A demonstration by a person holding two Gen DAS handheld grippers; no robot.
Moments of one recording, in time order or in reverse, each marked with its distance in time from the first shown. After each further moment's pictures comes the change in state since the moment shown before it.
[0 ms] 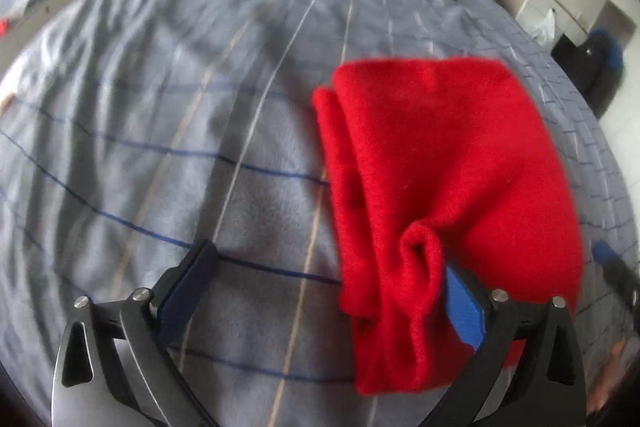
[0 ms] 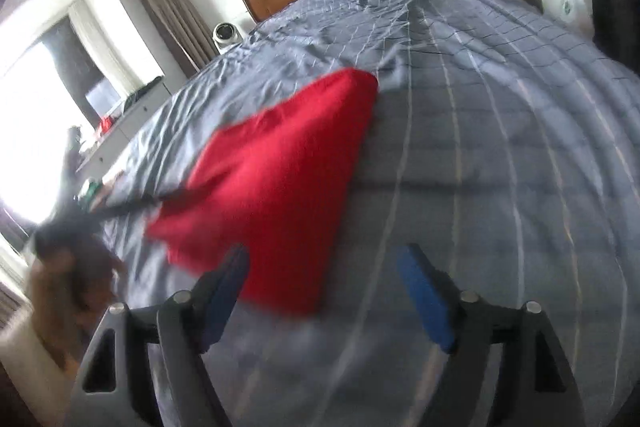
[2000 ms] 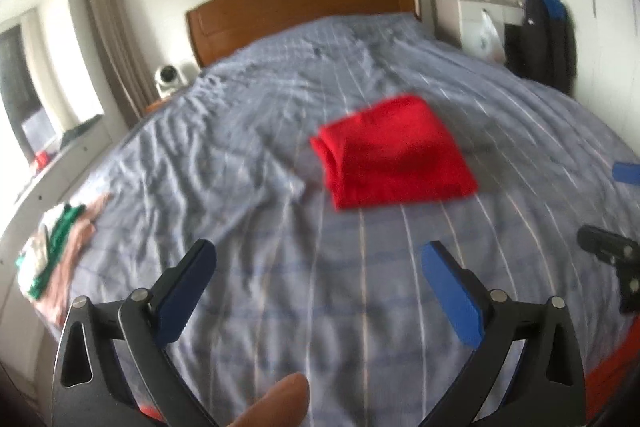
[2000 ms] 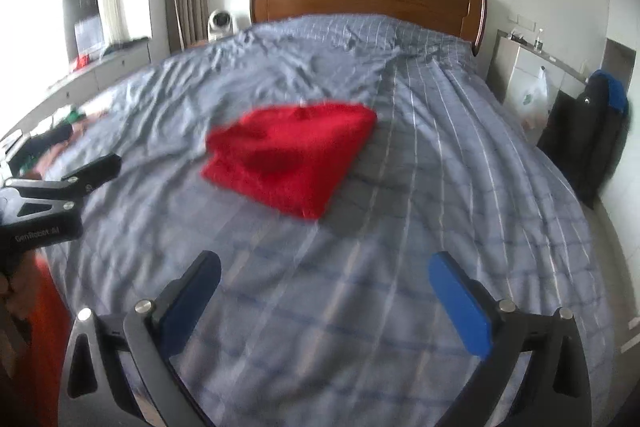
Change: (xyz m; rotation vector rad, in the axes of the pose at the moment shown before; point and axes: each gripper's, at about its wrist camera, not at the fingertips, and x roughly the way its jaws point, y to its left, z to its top) left arm -0.187 -0.082 -0.162 0.339 -0.407 0.179; right arm -0.140 0.069 -0.101 -0.336 -0.063 -0.341
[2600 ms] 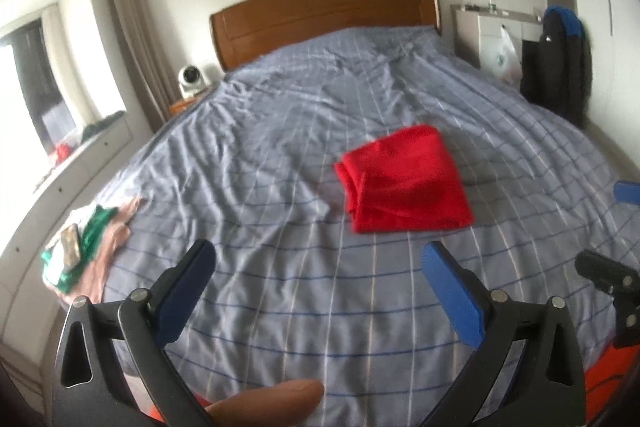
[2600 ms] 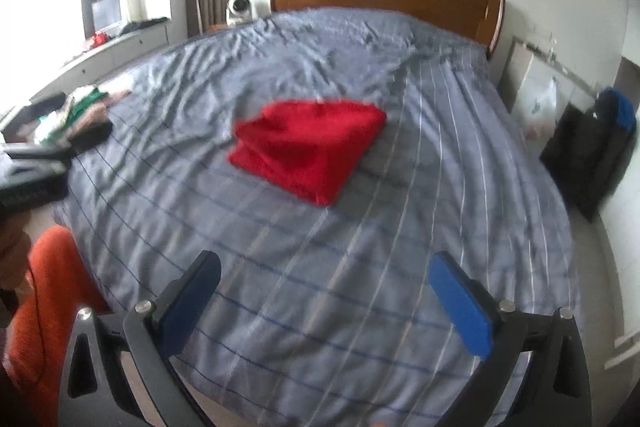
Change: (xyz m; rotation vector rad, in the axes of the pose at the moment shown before) left arm -0.058 0.014 0.045 -0.060 -0.001 0.062; right arm -0.062 0.007 0.026 -0.042 -0.020 0.062
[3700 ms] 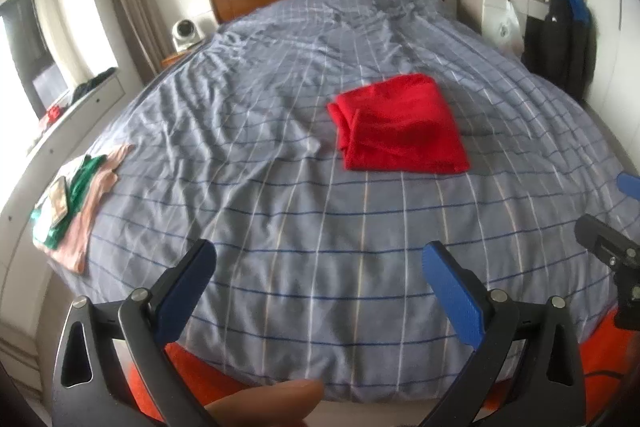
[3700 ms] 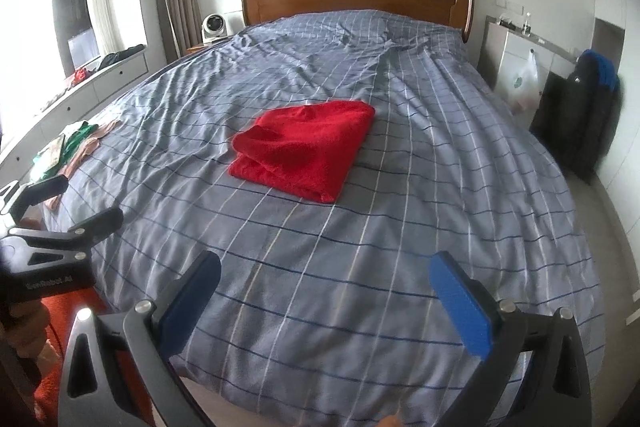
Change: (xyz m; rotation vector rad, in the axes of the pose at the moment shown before) left arm 0.011 -0.002 -0.036 -0.032 0.158 -0.023; right arm 0.000 0.009 -0.017 0.128 0.017 -0.020
